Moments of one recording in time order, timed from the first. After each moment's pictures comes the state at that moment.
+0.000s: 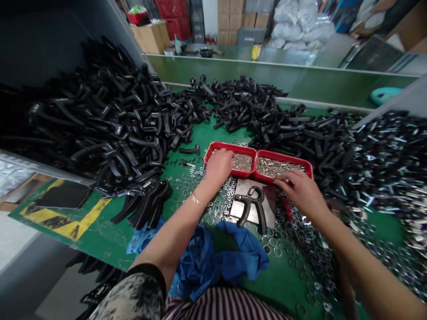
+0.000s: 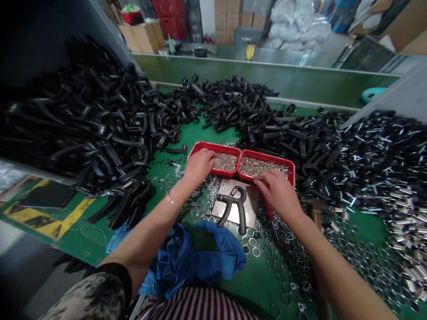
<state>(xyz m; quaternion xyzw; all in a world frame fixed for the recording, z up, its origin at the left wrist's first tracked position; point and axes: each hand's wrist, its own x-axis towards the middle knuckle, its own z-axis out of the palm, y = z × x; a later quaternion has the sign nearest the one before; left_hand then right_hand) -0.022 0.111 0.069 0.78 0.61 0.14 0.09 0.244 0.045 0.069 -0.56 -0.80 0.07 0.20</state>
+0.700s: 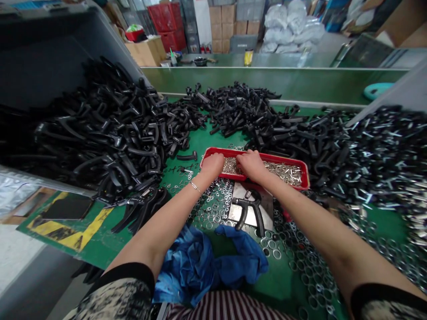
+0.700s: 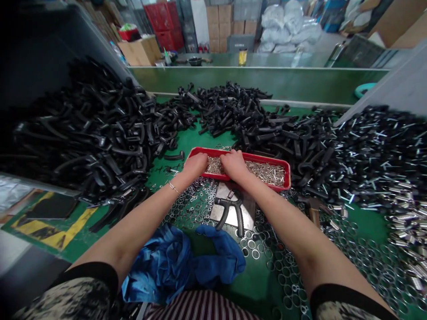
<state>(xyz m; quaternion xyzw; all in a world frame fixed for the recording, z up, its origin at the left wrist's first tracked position) -0.026 0.165 0.046 0.77 0.64 0.02 0.07 0.146 0.150 0.059 -0.51 -0.86 -0.02 0.01</state>
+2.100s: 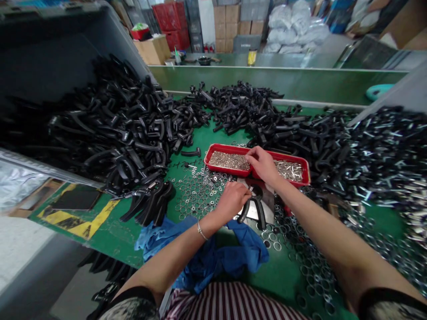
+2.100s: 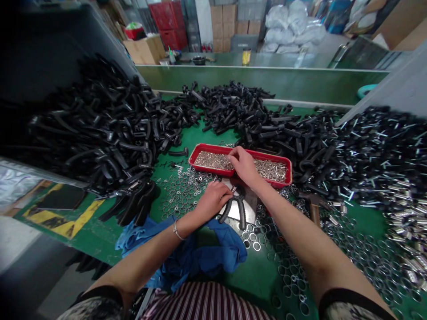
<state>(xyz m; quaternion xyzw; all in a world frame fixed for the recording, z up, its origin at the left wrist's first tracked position) 0.006 0.020 0.021 0.85 0.45 0.22 0.16 0.165 0.119 0.053 -0.55 -0.77 0.15 0.28</state>
